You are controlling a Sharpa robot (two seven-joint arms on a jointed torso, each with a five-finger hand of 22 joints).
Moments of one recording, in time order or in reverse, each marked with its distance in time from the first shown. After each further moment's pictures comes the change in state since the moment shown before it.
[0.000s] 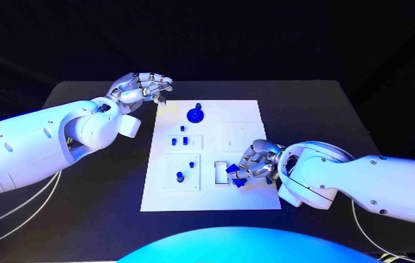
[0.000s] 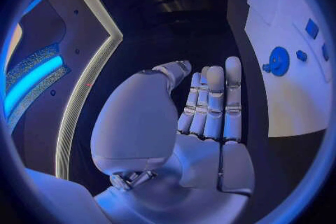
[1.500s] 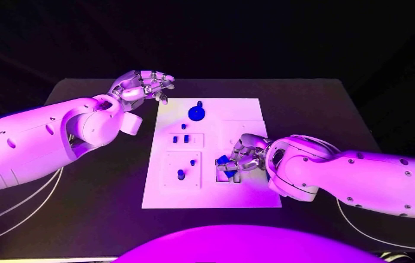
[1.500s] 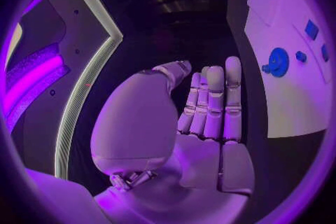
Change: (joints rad) left arm 0.000 0.001 0.000 -0.003 -0.001 0.009 -0.005; left_hand 0.000 0.000 0.000 0.000 0.000 0.000 0.000 0.000 0.000 0.000 0.000 0.000 -0.001 -0.004 0.004 0.000 0.000 0.000 0.000 0.000 -0.004 -0.001; right arm -0.007 0.095 0.002 -0.078 -0.160 0.040 0.023; right_hand -0.149 0.014 -0.047 0.003 -0.159 0.017 -0.010 0.018 0.004 0.000 0.000 0.005 0.000 0.000 0.000 0.004 0.000 0.000 0.000 0.000 0.004 0.000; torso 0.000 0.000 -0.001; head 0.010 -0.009
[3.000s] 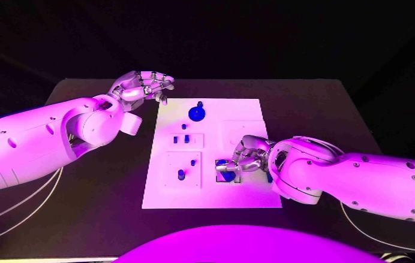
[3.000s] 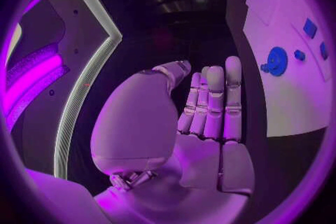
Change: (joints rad) left arm 0.000 0.000 0.000 -0.007 -0.001 0.005 -0.006; left_hand 0.000 0.000 -0.005 0.005 0.000 0.000 0.000 0.004 -0.001 0.000 0.000 0.000 -0.002 0.000 0.000 0.000 0.000 0.000 0.004 0.004 0.000 -0.002; right arm -0.002 -0.021 0.000 0.022 -0.028 0.009 -0.002; right_hand -0.158 -0.040 0.004 0.003 -0.246 -0.015 0.008 0.019 0.009 0.000 0.000 -0.021 0.000 0.000 0.000 0.000 0.000 0.000 0.000 0.000 -0.025 0.000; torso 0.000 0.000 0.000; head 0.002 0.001
